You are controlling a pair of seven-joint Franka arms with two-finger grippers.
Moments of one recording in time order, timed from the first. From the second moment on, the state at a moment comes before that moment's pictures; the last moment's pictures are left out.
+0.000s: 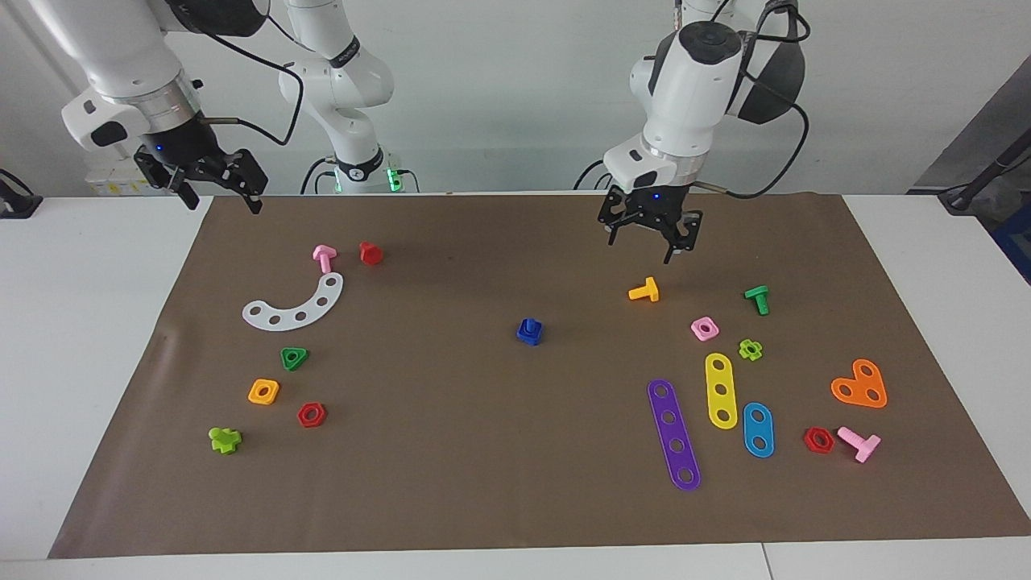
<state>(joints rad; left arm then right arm) -0.46 0.03 -0.04 -1.79 0.00 1.93 0.03 0.04 -0.03 -0.10 -1.56 -0.02 1.50 0.05</state>
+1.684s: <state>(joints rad) -0.66 0.42 -0.03 -1.84 0.00 2.37 -0.24 0.04 -0.03 -0.10 -1.56 -0.02 1.50 0.05</state>
